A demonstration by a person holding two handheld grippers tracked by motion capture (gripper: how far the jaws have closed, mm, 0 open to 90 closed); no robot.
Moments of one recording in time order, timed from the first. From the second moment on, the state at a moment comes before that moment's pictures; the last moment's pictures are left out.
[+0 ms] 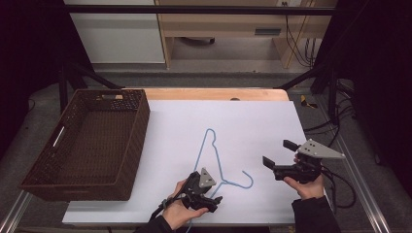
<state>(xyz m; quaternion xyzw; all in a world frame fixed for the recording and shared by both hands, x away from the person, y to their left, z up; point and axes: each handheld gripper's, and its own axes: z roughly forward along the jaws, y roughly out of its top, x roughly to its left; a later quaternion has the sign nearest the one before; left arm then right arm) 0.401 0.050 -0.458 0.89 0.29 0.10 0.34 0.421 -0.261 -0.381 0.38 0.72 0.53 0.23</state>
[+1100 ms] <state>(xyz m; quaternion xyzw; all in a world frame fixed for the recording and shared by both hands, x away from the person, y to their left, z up) 0.394 0.036 -0.468 0.88 0.34 0.12 0.30 0.423 -0.257 -0.384 0.38 0.72 0.53 0.23</state>
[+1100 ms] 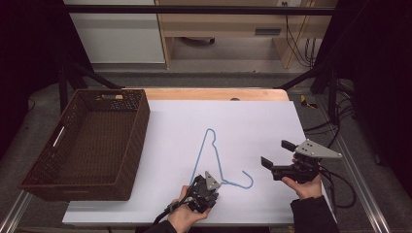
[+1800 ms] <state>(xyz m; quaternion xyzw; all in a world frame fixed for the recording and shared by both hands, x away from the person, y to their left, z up) 0.398 0.042 -0.467 0.88 0.33 0.10 0.31 0.423 -0.258 -0.383 0.38 0.72 0.53 0.23</state>
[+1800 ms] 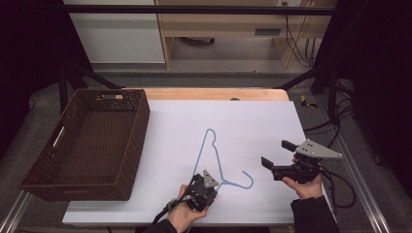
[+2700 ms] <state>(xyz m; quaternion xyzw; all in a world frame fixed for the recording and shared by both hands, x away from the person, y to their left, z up) 0.395 0.038 -0.468 0.88 0.33 0.11 0.31 0.422 -0.256 -0.384 0.38 0.73 0.53 0.22</state>
